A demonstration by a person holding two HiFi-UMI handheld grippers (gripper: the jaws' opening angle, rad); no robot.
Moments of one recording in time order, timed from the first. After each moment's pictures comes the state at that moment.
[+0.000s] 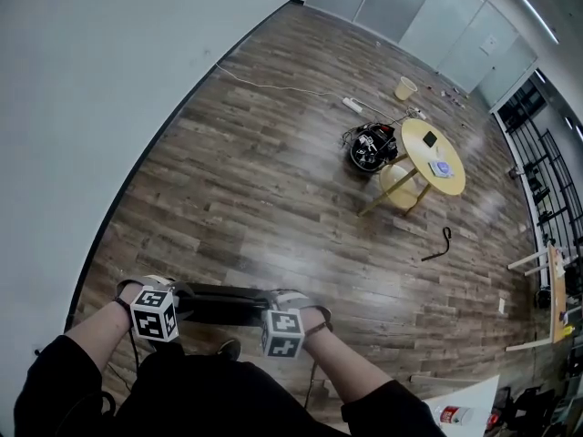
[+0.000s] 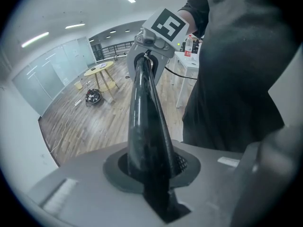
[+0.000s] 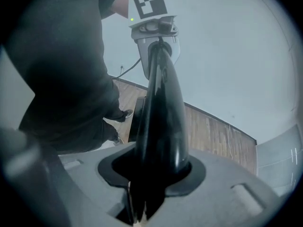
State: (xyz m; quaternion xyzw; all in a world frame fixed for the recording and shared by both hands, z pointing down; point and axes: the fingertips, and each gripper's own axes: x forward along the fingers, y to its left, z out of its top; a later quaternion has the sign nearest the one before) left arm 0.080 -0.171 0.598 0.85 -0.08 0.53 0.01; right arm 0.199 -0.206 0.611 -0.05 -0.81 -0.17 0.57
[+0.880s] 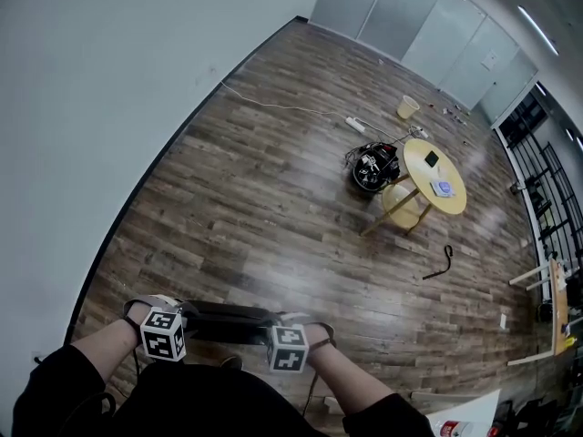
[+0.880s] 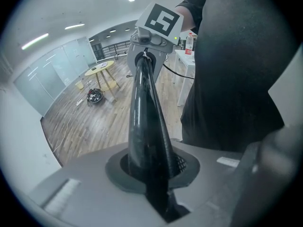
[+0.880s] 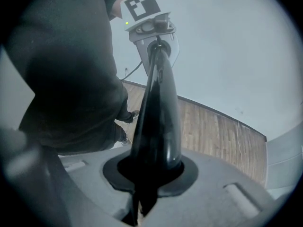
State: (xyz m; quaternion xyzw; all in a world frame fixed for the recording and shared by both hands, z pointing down) left arm 0.080 -0.169 0.599 0.84 -0.09 0.53 0.01; right arm 0.202 -0.200 0.613 -0.09 -0.80 -0.13 0.58
